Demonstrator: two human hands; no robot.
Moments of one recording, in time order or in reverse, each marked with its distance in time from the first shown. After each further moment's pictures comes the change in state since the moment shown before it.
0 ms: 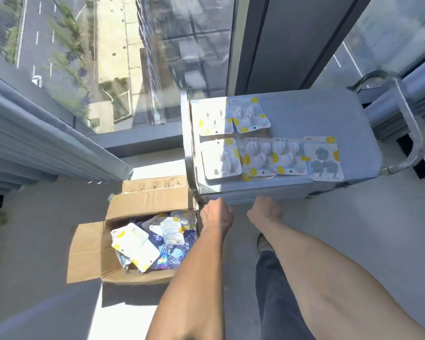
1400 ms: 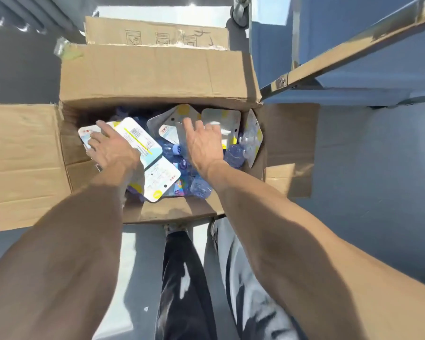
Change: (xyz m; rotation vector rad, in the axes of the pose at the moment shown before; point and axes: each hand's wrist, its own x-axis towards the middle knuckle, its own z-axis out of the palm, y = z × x) left_hand 0.275 -0.531 0.218 0.112 0.016 -0.486; right_hand 0.126 -0.299 0.469 -0.495 0.150 -0.586
